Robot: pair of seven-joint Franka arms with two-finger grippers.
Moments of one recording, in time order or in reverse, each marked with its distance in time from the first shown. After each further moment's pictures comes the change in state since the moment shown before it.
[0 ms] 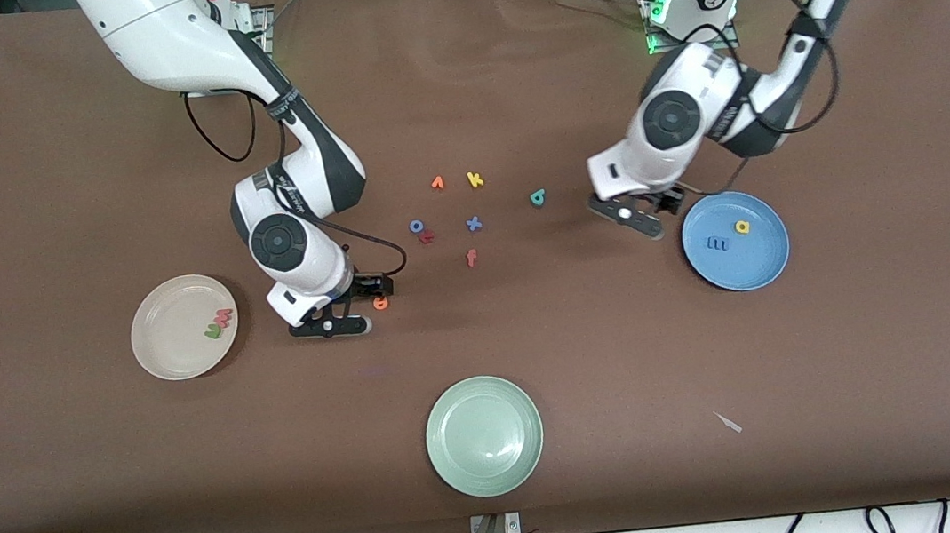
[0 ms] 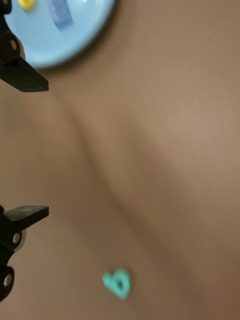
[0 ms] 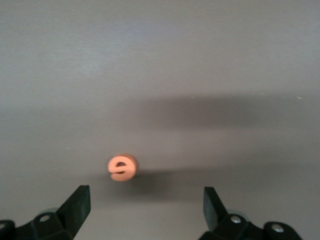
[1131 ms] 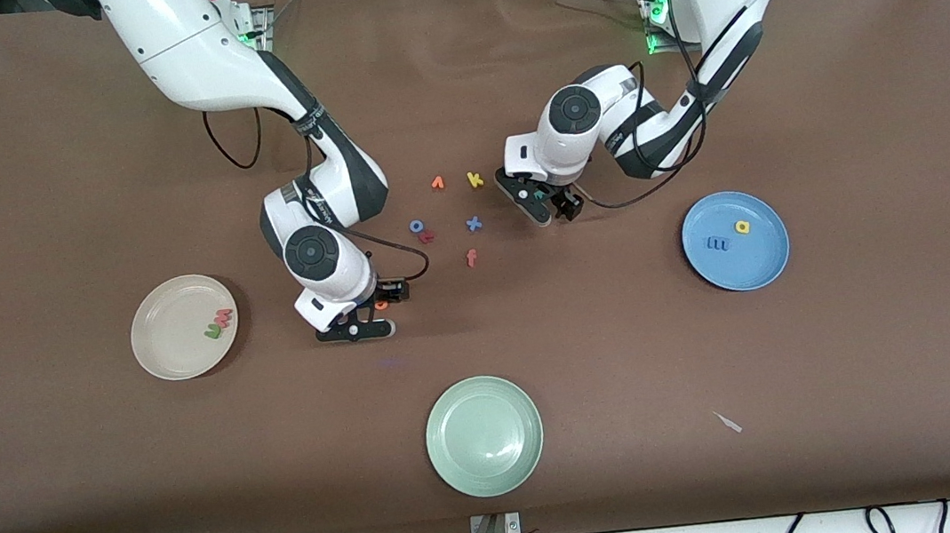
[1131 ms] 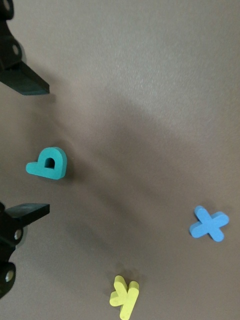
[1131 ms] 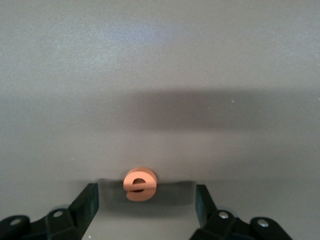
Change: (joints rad) left arm -0.169 0.246 0.015 -0.008 0.199 0.301 -0.017; right arm 0.025 0.094 0.001 0.071 0.000 0.004 0.002
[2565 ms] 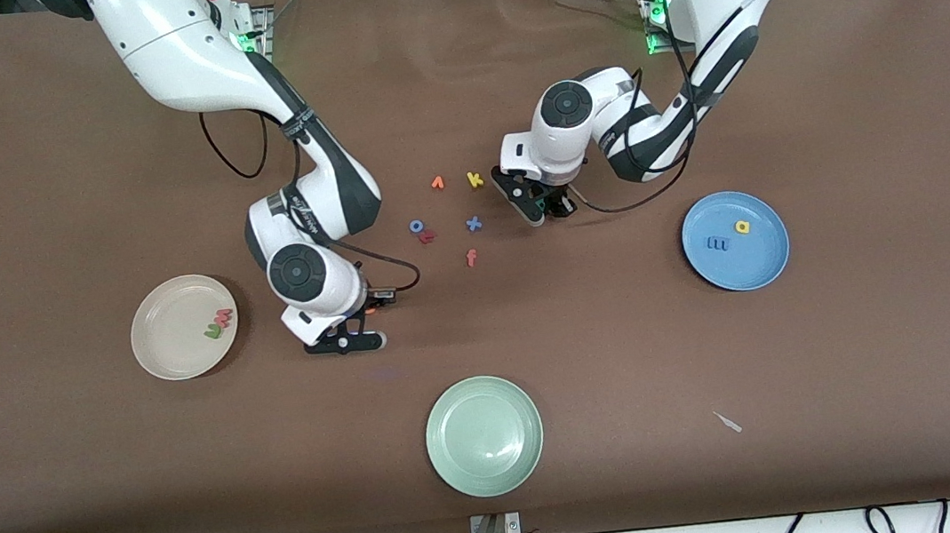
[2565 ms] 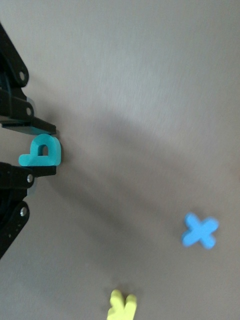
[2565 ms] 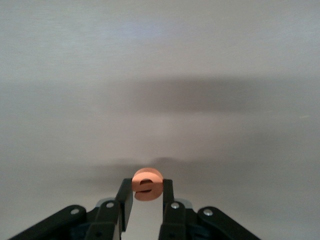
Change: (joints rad) left arm 0.012 -0.004 -0.002 0.023 0.114 -0.001 -0.021; right arm -0.023 -0.006 -0.056 0.117 0.031 -0.220 -0.106
